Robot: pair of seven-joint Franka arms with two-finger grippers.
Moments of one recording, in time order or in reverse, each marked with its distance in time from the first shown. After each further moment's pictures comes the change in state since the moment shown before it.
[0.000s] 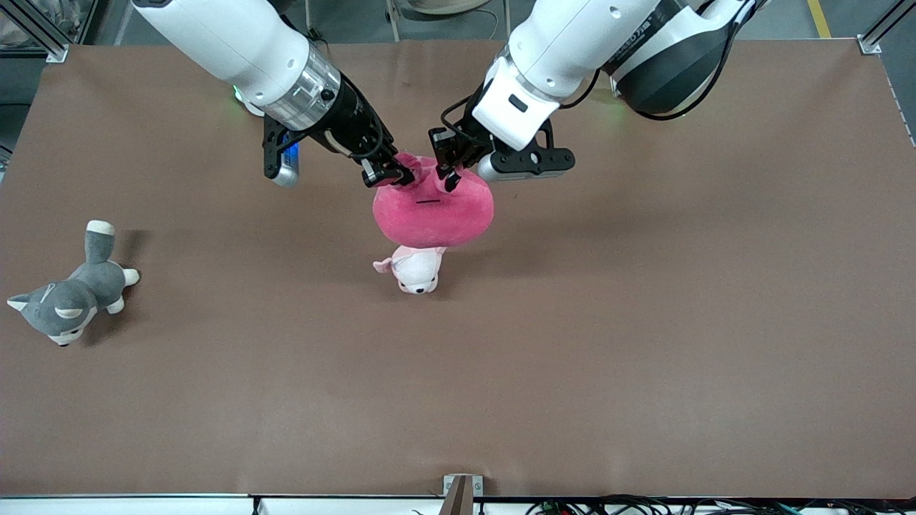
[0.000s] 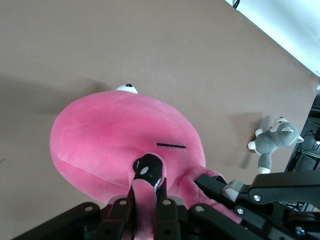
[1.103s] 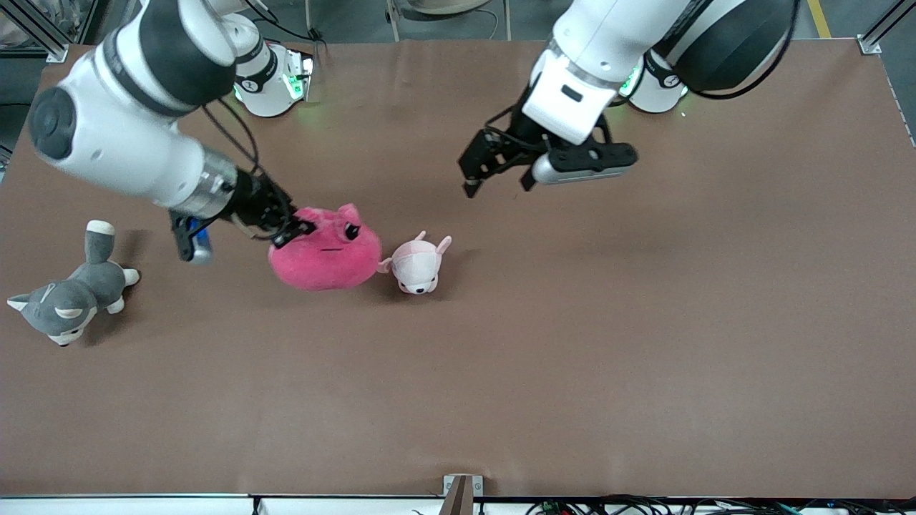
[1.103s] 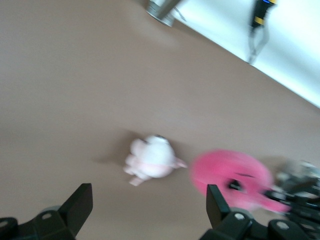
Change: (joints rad) left arm 0.022 -0.077 0.089 0.026 0.182 -0.130 0.027; right arm -0.306 0.008 -0.031 -0.209 -0.001 -0.133 -0.578
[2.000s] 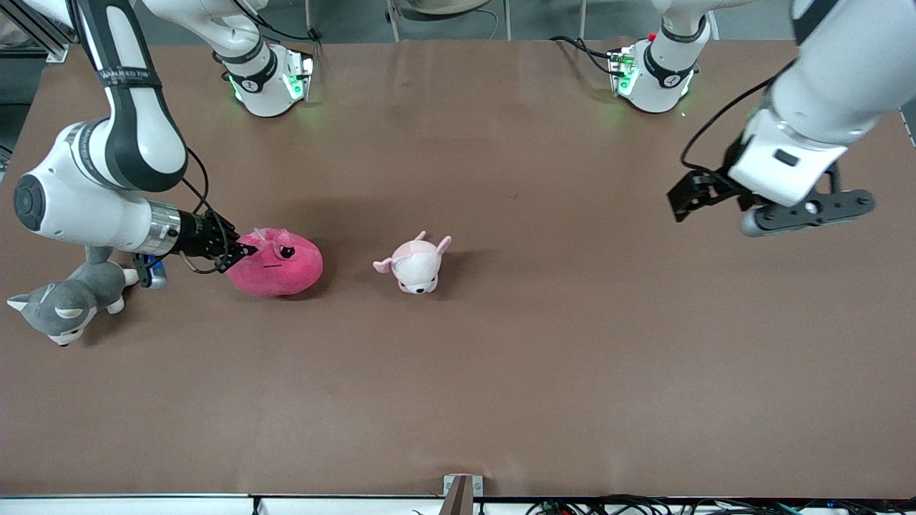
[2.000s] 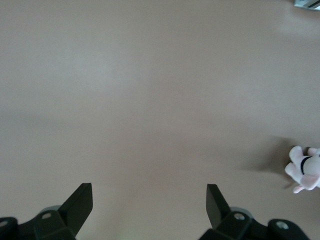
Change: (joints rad) left arm 0.351 -0.068 0.029 0.000 0.042 -0.404 0.543; right arm -0.209 0.015 -0.001 -0.322 0.000 0.181 -0.321
